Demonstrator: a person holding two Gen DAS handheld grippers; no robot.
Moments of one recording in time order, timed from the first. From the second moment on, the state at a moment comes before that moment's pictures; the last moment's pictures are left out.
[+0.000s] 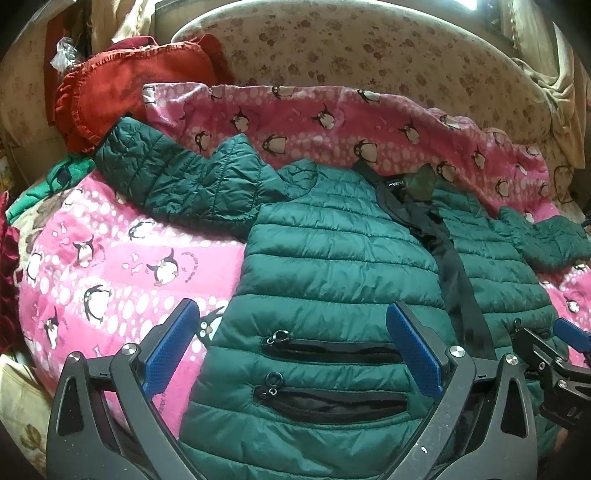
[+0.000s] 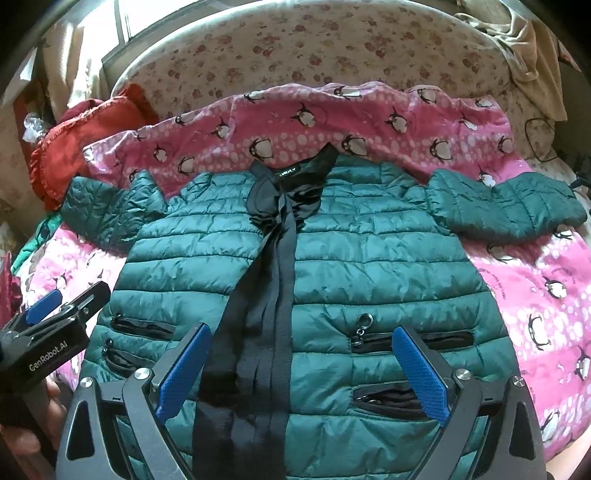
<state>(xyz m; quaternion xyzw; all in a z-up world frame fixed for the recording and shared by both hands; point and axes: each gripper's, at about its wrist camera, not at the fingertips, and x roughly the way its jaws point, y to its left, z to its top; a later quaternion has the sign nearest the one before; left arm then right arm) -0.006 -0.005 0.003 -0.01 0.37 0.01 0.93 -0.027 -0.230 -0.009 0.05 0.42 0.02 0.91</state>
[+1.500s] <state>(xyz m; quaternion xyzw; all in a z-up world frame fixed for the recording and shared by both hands) -0.004 -0.015 -0.013 0.00 0.37 0.01 0.93 -0.019 -0.228 -0.012 0.05 0.43 0.01 0.90</state>
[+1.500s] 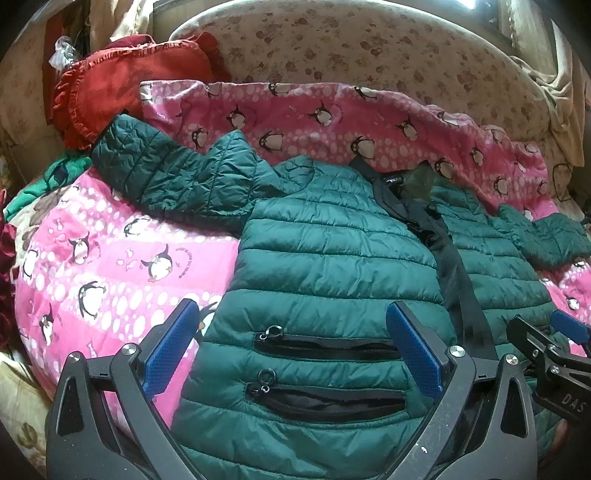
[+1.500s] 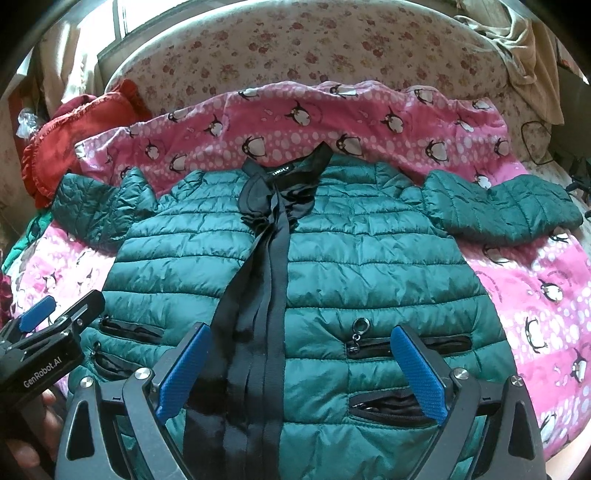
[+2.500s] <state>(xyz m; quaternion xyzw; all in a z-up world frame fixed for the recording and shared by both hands) 0.045 0.005 -0.023 -0.01 0.40 0.03 0.91 0.035 -0.205 -0.020 0.04 0.45 0.04 0.89</state>
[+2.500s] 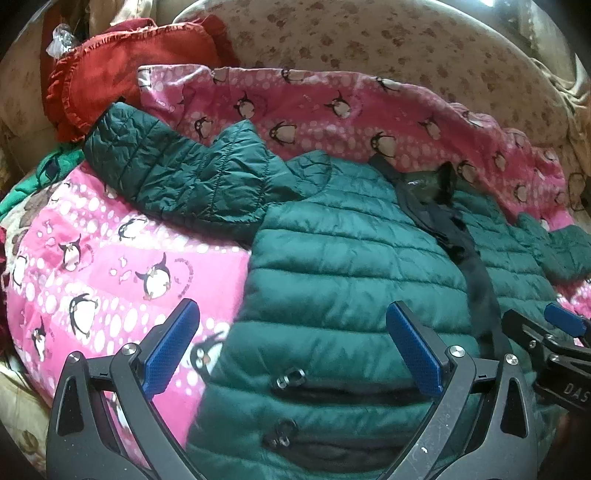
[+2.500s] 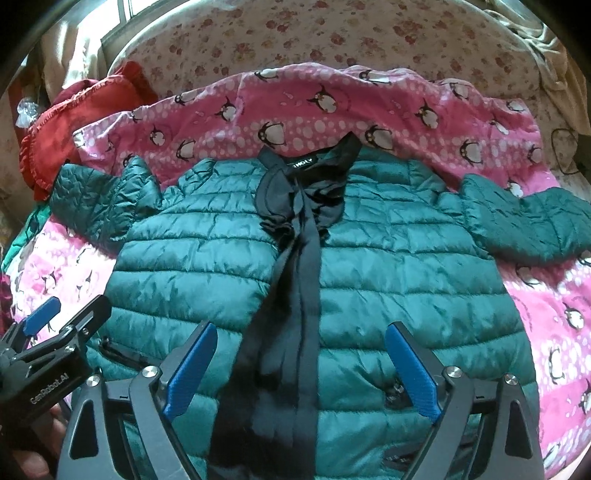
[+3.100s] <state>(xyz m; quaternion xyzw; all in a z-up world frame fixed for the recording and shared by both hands) 0.116 0.035 -0.035 -0.04 0.42 0.05 0.90 0.114 -0.178 -0.027 0.03 0.45 0.07 0.89</state>
